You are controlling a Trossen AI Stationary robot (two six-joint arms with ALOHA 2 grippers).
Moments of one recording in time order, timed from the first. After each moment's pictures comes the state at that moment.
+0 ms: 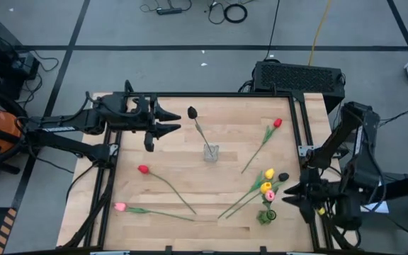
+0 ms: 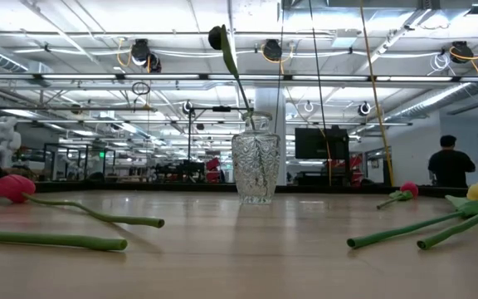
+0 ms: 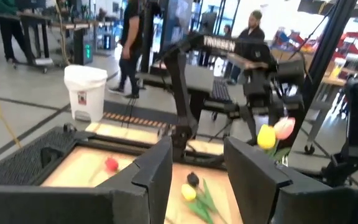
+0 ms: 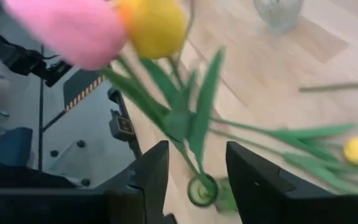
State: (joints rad) left arm 0.06 1.01 1.09 -0.11 0.05 -0.15; right arm 1.19 1.18 1.20 -1.16 0.77 1.75
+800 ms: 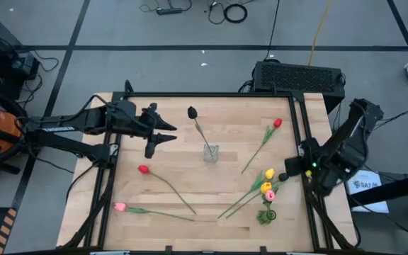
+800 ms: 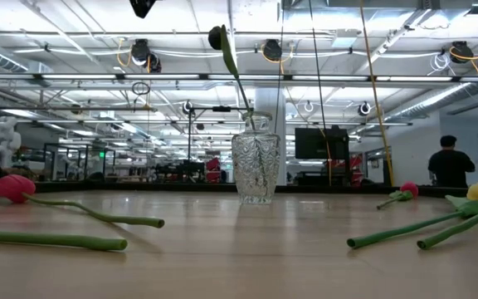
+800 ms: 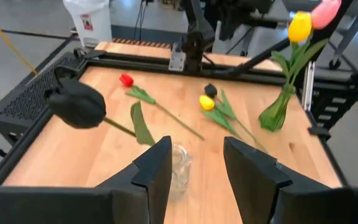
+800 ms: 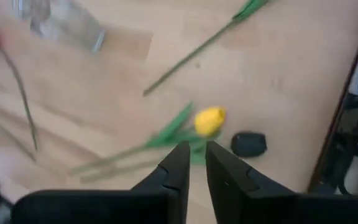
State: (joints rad) left arm 0.06 1.01 1.09 -0.47 0.05 -0.06; right arm 0.89 1.01 1.09 -1.57 0.49 2.24
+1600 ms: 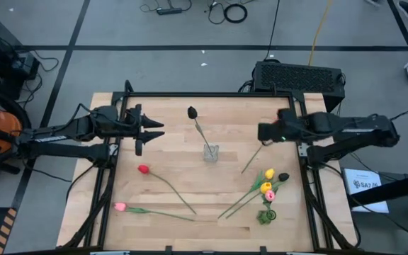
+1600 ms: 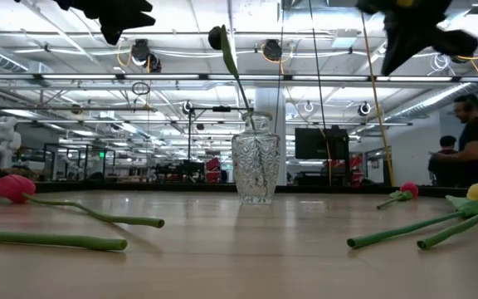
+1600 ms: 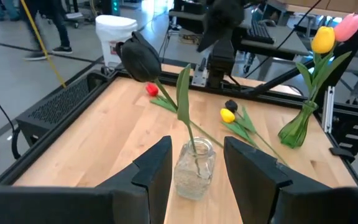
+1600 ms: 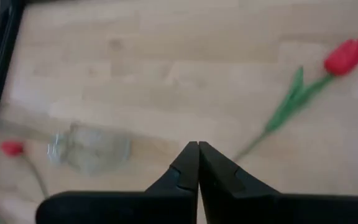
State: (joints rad) left arm 0.16 0.70 0.73 -0.27 0.06 -0.10; right arm 0.02 1.05 1.09 -1.14 0.44 1.43
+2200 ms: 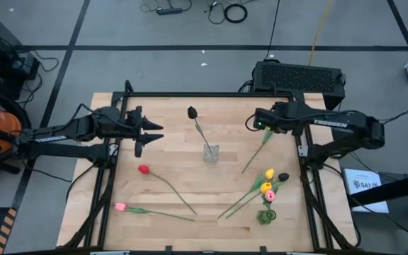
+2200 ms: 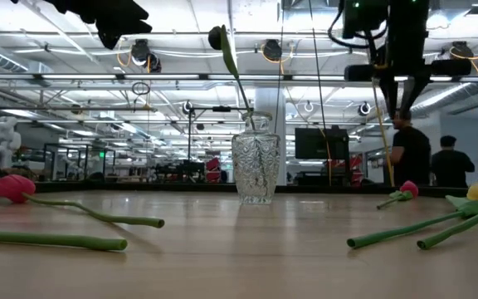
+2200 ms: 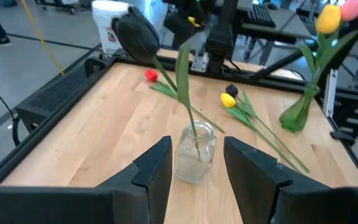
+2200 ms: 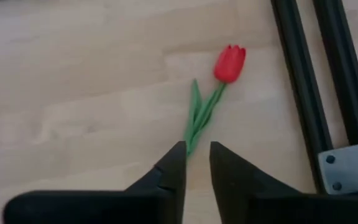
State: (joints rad) left arm 0.16 0.70 0.73 -0.34 0.07 -0.08; right arm -0.28 1.29 1.09 -1.31 0.39 1.50
